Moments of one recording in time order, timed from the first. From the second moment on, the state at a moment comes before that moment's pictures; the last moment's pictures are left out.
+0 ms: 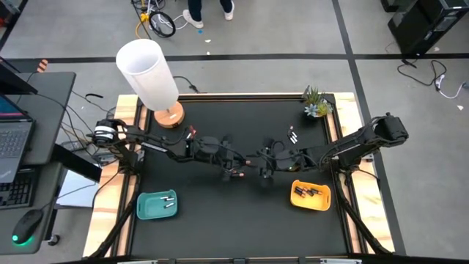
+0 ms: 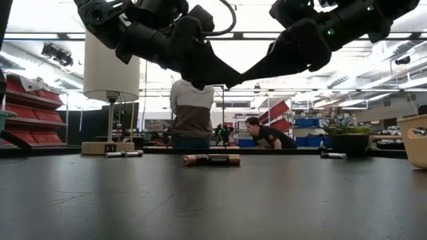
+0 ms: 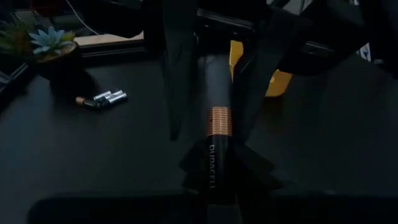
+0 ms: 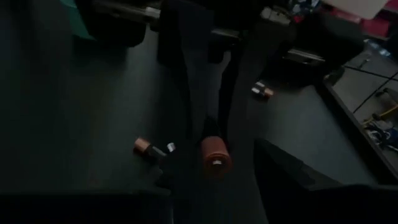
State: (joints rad) left arm -0.01 1.66 0.84 0.50 0.05 0.08; right arm 0.18 1.46 0.68 0.33 0.37 -0.13
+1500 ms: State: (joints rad) left arm -0.03 1.66 0.84 0.34 -0.12 0.10; right arm 0.47 1.15 0.89 -1.15 -0.22 1.09
